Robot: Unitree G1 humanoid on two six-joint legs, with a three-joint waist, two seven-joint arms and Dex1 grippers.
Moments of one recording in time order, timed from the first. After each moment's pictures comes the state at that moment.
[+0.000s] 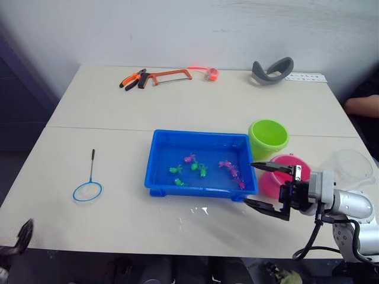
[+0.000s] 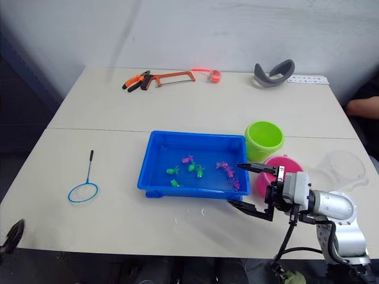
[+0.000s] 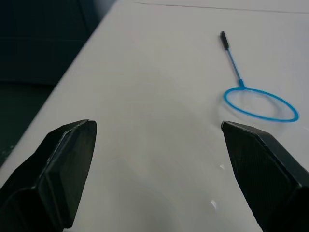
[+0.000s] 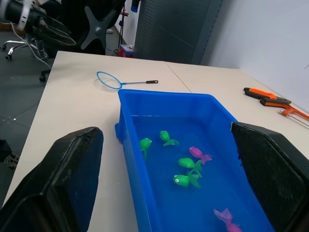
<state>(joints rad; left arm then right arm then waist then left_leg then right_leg) 0.47 0.43 0.84 -0.22 -0.50 0.32 -0.44 -0.02 -0.65 -0.16 -0.25 0.58 -0.12 1.24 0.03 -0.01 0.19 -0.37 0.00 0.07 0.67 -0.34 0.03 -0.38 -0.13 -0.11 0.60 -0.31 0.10</state>
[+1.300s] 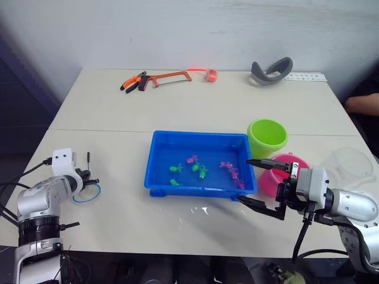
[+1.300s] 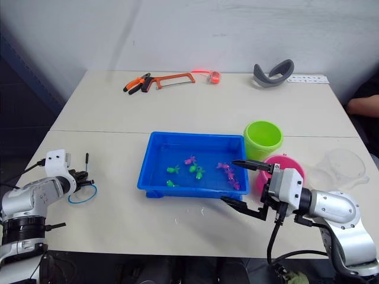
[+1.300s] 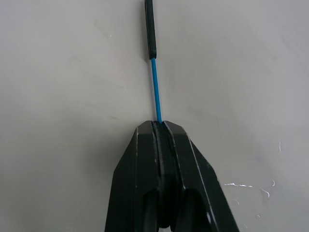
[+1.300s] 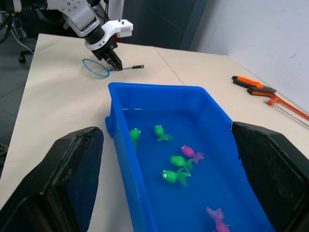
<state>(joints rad) -0.39 0.62 0.37 0.29 -0.30 0.93 -0.17 0.05 -0.72 -0.17 -0.47 0.52 0.04 1.06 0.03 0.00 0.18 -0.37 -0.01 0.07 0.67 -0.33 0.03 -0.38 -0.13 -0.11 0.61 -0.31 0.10</state>
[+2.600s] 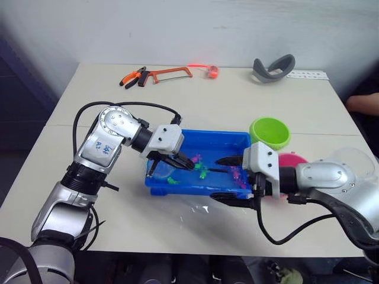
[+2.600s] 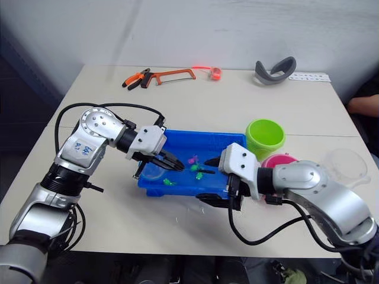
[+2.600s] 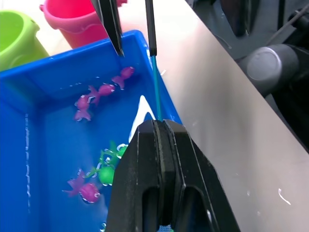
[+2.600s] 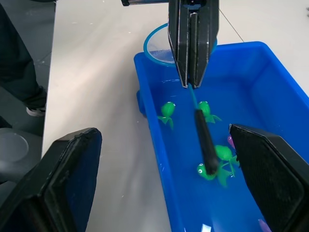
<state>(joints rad) -0.89 0.59 -0.32 0.13 -0.18 0.19 -1.42 -0.42 -0.87 0.15 -0.66 0.65 0.77 0.79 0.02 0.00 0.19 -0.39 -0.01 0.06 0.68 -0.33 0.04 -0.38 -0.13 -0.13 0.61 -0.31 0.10</state>
